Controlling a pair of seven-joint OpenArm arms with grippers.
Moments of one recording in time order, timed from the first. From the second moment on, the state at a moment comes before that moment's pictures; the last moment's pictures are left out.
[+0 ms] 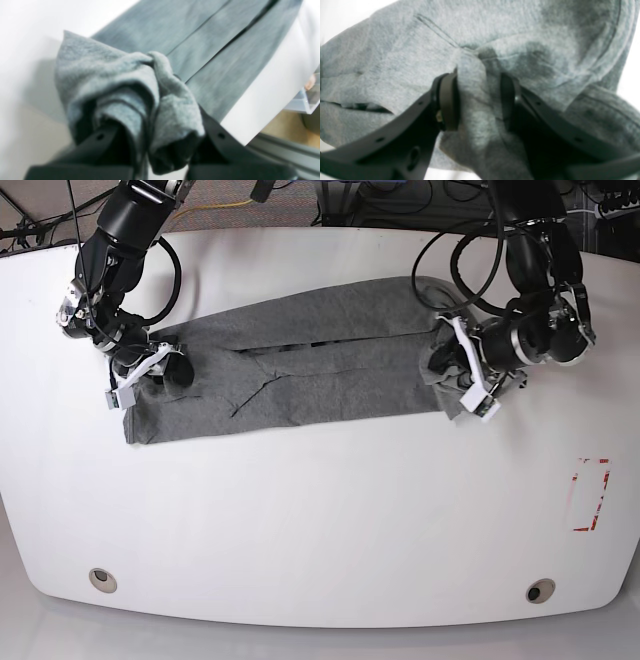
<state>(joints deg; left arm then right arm) 1.6 -7.3 -15.2 104.8 -41.1 -42.8 79.6 1.9 8.9 34.4 76.4 33.1 41.2 -60.5</state>
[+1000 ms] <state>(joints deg) -6.2 6.3 3.1 102.0 -19.1 -40.1 74.9 1.2 8.9 34.4 76.5 33.4 41.1 -60.2</state>
